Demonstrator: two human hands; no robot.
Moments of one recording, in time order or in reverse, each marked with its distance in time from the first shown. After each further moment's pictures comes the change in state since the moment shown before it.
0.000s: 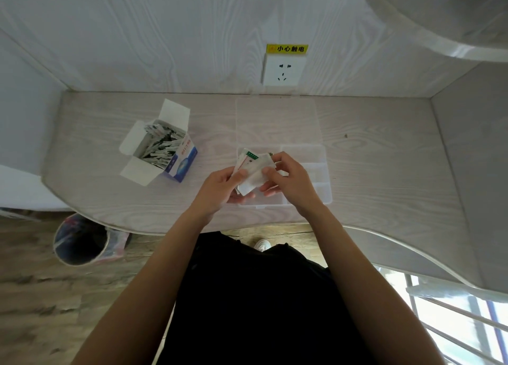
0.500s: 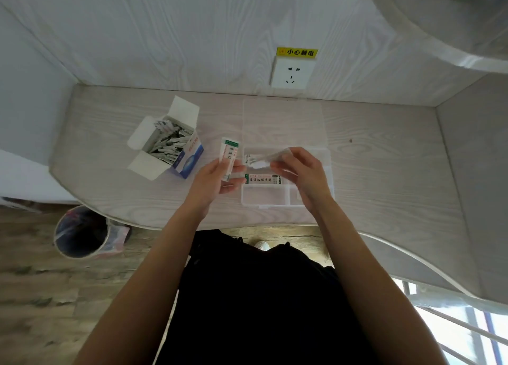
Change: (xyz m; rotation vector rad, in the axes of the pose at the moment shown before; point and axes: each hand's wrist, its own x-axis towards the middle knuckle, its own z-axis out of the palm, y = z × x) left_hand 0.005 -0.004 -0.018 -0.135 0.137 0.011; right_hand 0.004 -0.010 -0.010 0.390 0.040 0.007
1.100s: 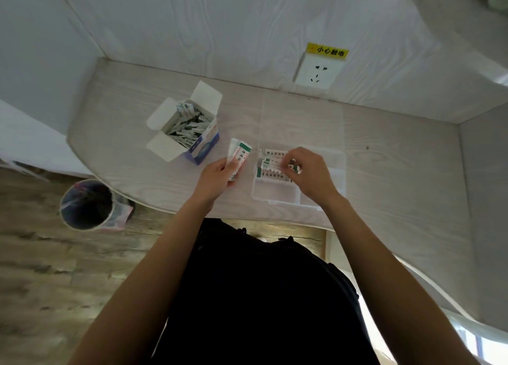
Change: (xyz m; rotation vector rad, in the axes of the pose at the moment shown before) left_hand 0.005 -0.023 -0.010 0.095 0.194 0.013; right_hand 0.032 0.019 -0.011 -1.141 -0.207 -0.466
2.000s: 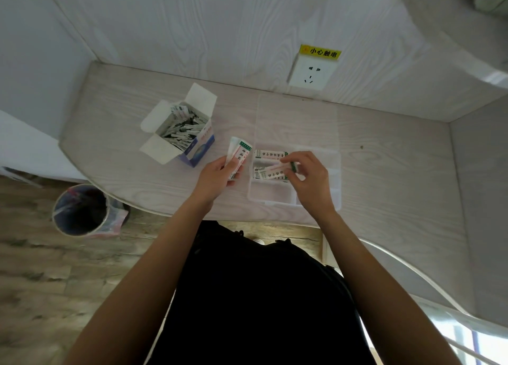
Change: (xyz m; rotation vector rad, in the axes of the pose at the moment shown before) left_hand -0.002 0.007 0.003 -0.017 -0.044 0.025; right_hand -0.025 -0.005 0.008 0.201 0.271 0.057
